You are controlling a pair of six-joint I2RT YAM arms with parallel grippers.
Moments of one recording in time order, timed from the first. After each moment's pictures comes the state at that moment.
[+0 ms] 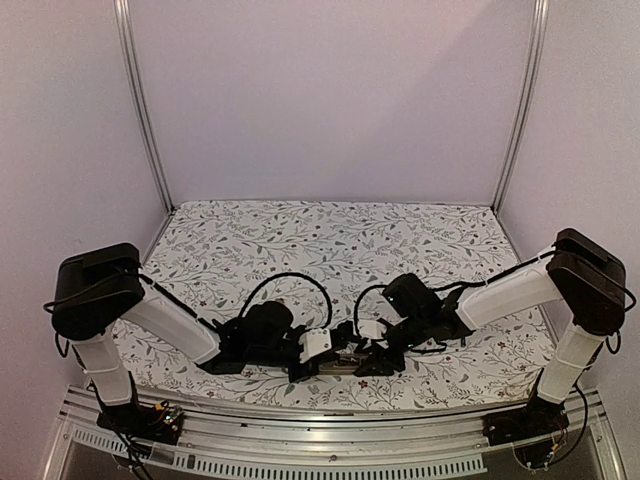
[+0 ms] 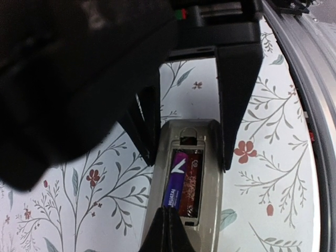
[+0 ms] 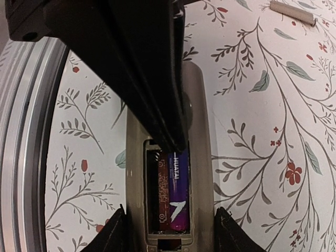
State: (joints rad) left arm -1.11 1.83 0.63 0.65 0.15 0.36; right arm 0.92 1.74 0.76 0.04 -0.47 -0.45
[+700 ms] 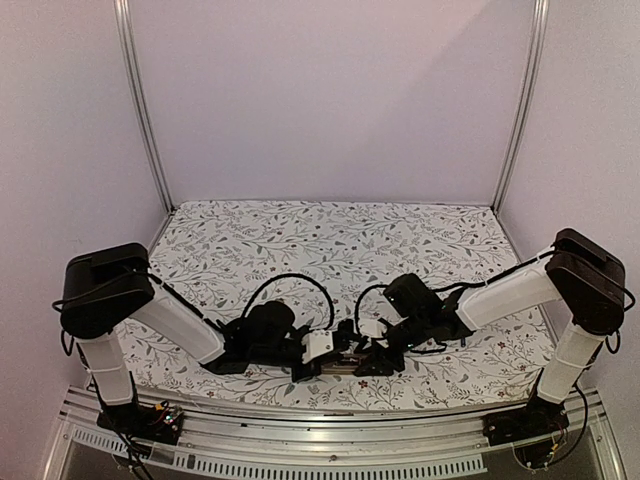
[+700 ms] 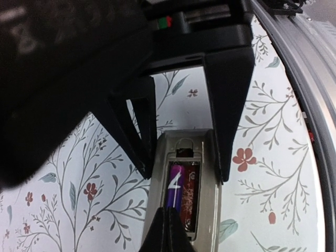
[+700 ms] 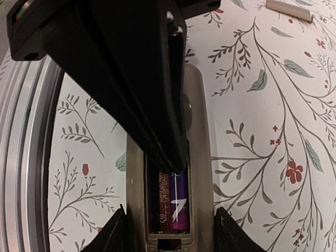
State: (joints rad) left arm -1.10 1.87 0.64 0.70 0.19 0.40; right arm 0.91 1.75 0.76 0.06 -0.49 -0.41
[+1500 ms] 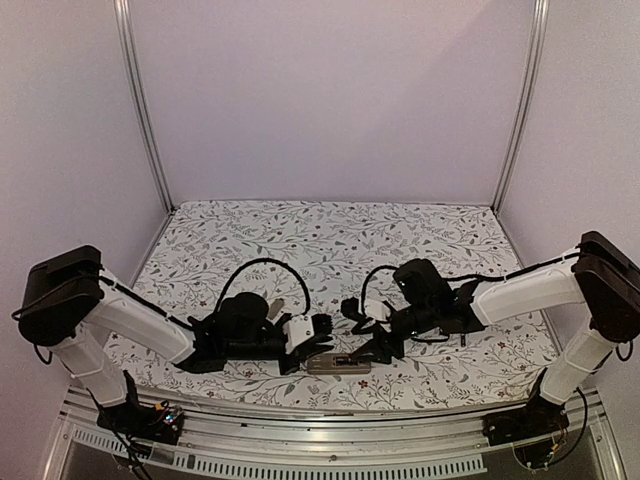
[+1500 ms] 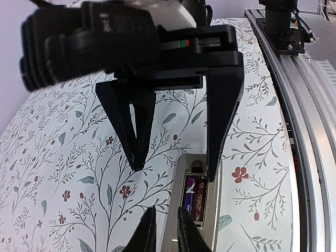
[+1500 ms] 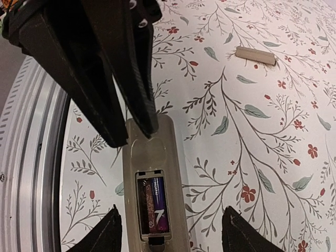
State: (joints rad) left arm -1.09 1.66 0.55 0.70 0.15 0.34; right arm 0.90 1.65 0.75 0.11 -0.48 -0.37
